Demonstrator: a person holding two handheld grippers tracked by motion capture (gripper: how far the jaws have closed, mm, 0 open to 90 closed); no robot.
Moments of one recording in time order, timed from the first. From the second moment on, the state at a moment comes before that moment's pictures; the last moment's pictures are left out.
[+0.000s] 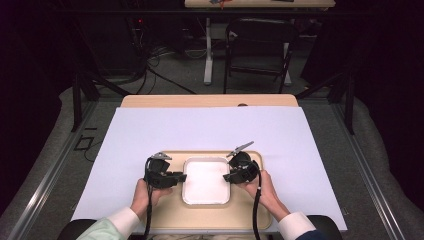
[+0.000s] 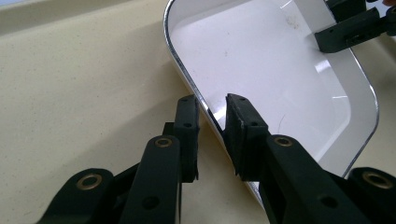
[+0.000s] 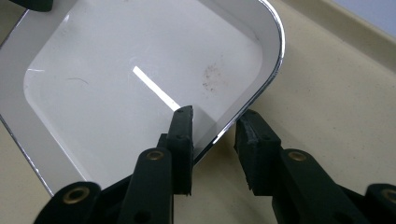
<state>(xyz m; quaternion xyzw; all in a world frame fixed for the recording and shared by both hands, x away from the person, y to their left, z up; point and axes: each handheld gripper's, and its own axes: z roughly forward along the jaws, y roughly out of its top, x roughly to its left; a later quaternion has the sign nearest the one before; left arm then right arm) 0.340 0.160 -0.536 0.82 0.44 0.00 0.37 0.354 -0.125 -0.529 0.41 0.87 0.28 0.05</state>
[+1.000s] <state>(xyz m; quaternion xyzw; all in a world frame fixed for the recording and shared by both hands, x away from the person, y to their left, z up) 0.341 0.154 -0.540 0.83 0.44 0.01 0.34 0.351 -0.120 -0.530 0.39 0.88 0.25 0.09</state>
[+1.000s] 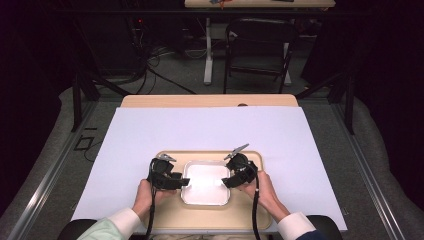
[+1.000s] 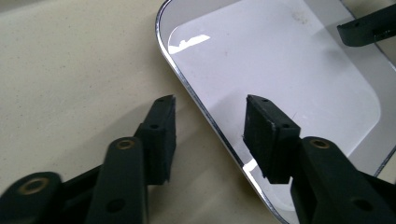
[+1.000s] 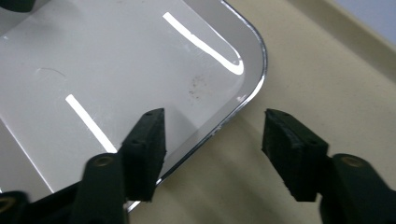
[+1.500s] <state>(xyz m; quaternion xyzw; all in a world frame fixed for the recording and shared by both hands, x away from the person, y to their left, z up) 0.317 0.173 -0.493 0.83 0.37 0.10 0.42 0.322 -0.143 -0.486 0.33 0.86 0.35 0.16</state>
